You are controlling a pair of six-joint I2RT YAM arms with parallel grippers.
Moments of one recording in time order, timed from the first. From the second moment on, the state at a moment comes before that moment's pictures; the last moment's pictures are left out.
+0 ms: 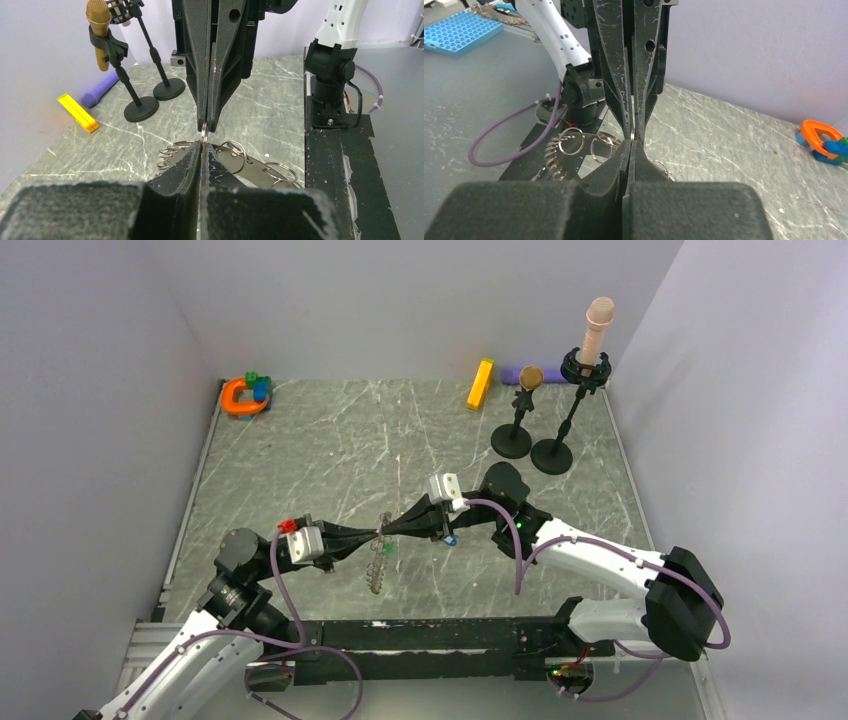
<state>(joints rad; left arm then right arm) -0.59 0.38 0.38 0.19 0.71 0.10 0.87 1.23 0.74 0.62 -0.94 -0.12</state>
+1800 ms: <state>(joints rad) -0.59 0.51 0.58 -0.17 0.73 0.11 0.87 1.24 0.75 0.50 -0.93 -0.17</state>
